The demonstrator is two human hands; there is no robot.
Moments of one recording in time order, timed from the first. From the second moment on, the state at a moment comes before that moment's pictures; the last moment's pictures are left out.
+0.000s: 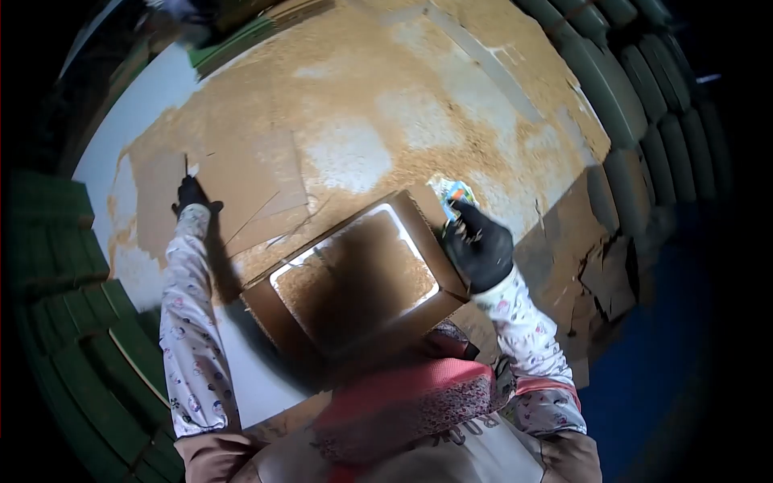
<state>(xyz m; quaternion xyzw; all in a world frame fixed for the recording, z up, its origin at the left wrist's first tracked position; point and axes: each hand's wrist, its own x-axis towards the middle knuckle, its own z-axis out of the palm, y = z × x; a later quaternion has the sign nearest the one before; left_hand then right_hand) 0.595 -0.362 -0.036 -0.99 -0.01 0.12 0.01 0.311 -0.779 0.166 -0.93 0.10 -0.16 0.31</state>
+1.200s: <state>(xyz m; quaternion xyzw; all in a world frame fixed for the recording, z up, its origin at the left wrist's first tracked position) 0.271 -0.535 0.125 -0.83 0.51 0.22 -0.06 0.311 -0.929 -0.064 -0.92 0.19 0.10 0.34</state>
